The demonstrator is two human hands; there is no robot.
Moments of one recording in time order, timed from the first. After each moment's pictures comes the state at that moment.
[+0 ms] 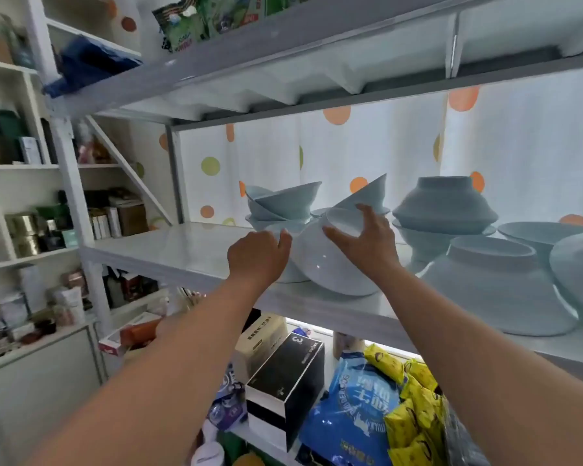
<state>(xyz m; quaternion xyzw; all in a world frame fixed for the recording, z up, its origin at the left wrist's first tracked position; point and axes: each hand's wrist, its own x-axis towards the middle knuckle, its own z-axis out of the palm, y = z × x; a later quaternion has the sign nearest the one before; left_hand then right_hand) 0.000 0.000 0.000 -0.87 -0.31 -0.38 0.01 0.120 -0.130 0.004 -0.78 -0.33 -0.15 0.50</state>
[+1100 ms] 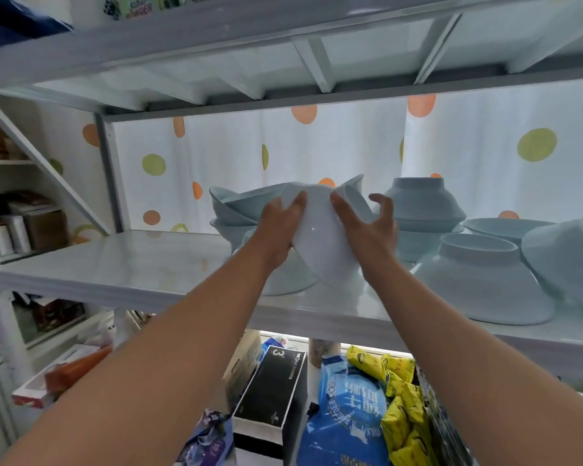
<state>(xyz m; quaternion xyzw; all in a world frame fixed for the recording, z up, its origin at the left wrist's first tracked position) 0.044 0.018 0.043 -0.68 -0.05 -0.32 -0.65 0.107 -0.099 0.017 -0.68 -0.15 -0.14 0.71</state>
